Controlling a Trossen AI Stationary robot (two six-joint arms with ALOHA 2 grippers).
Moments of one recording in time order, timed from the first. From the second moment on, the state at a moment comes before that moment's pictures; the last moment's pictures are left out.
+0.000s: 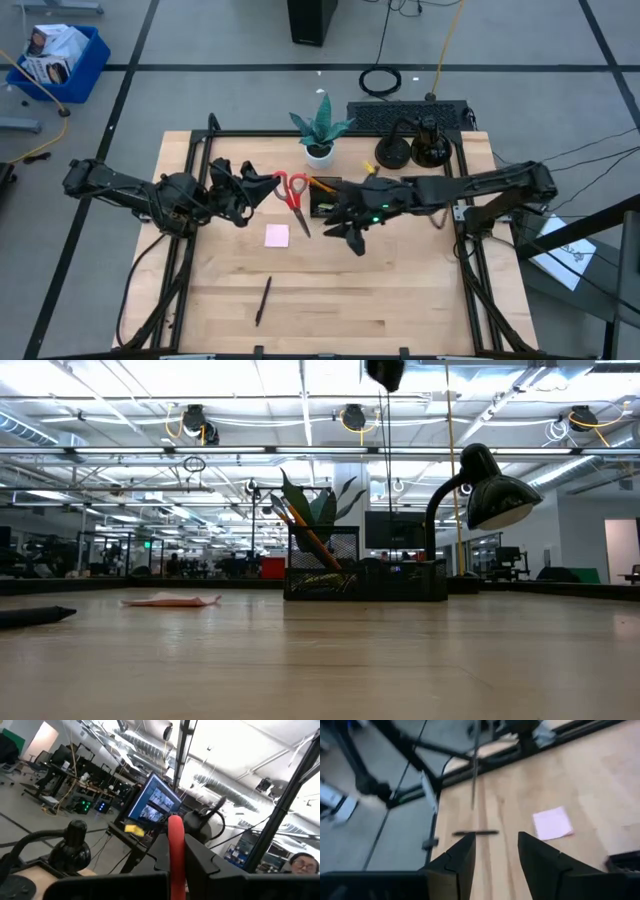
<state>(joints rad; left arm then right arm) -0.22 1.00 0.73 0.67 -0.39 -0.41 0.12 1.47 1.28 -0.29 -0.09 0.46</state>
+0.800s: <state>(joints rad) 0.05 1.16 0.73 0.60 -0.47 -0.38 0.14 0.76 0.40 0.70 0.08 0.70</state>
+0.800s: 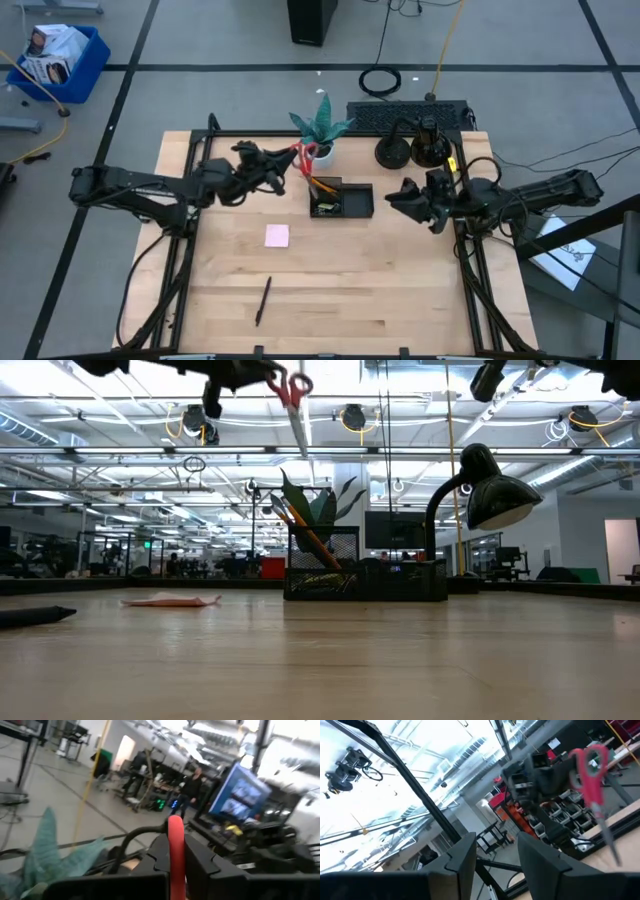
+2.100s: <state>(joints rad) 0.17 1.79 0.73 1.18 -0.50 -0.36 0.14 0.74 0.40 0.65 -0.06 0.92</state>
